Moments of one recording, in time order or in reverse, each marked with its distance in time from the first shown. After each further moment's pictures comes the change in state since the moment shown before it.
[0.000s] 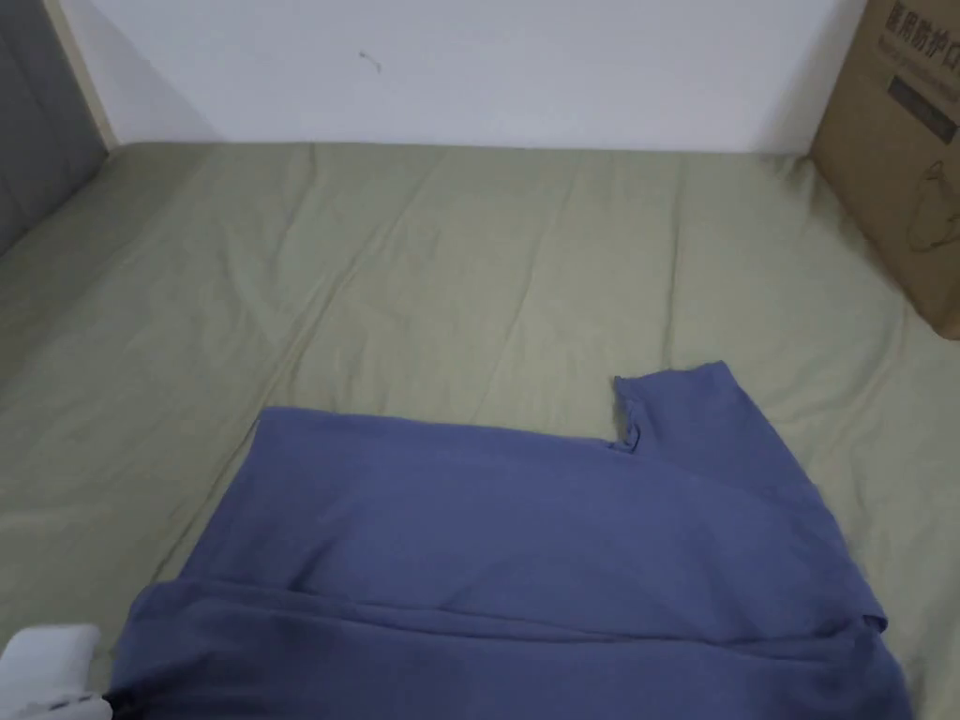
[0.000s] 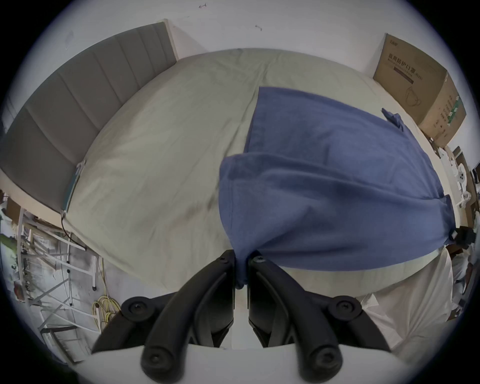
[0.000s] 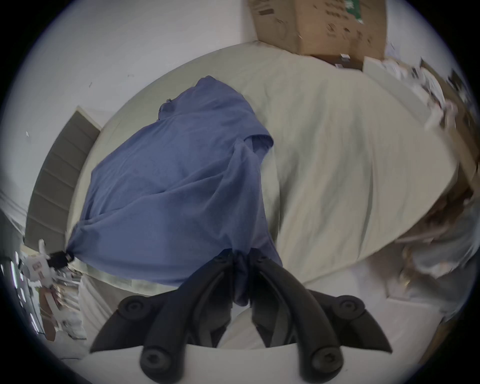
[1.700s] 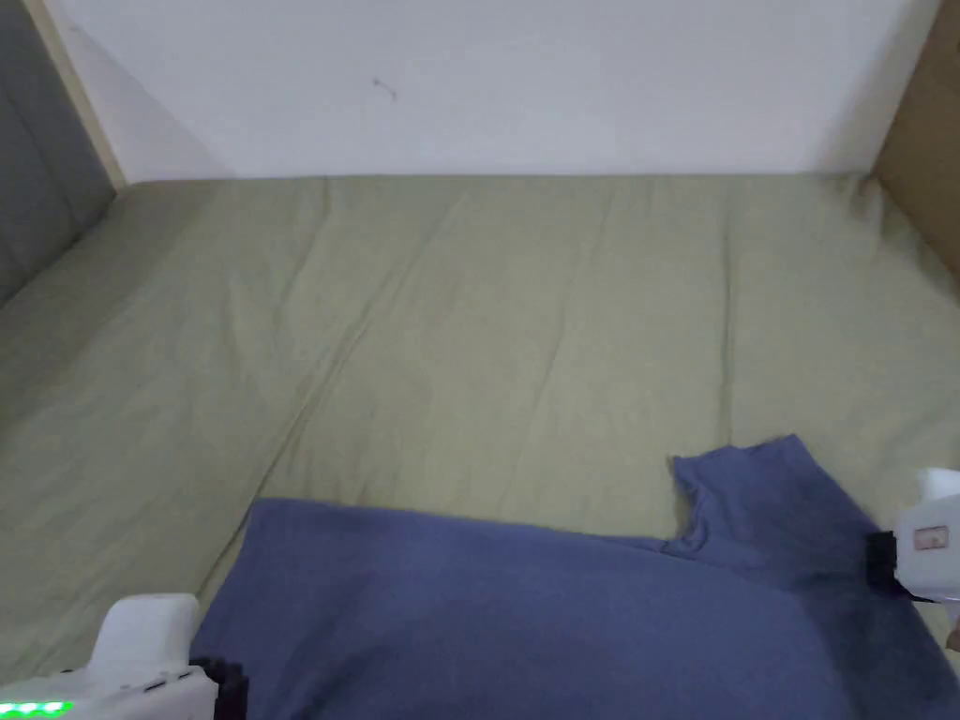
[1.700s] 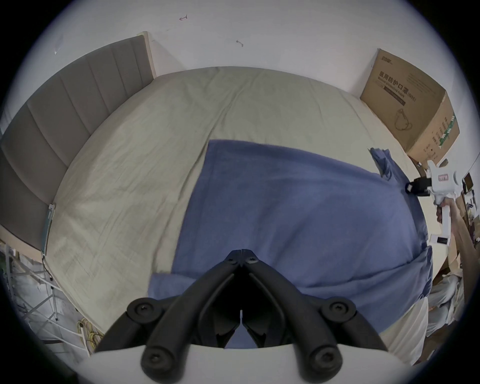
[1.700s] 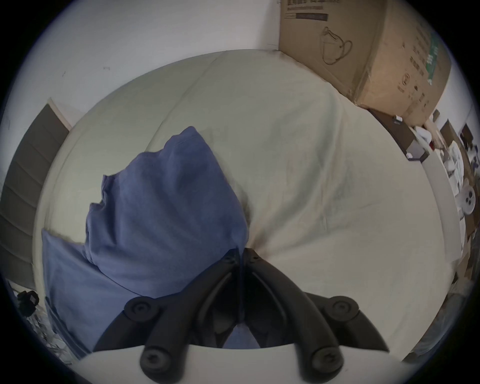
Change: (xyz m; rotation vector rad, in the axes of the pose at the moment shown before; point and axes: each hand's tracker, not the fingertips) left arm 0.065 0.132 -0.024 0.098 -0.103 0.016; right arm -0.064 0.276 -0.176 0.015 -0.162 0.166
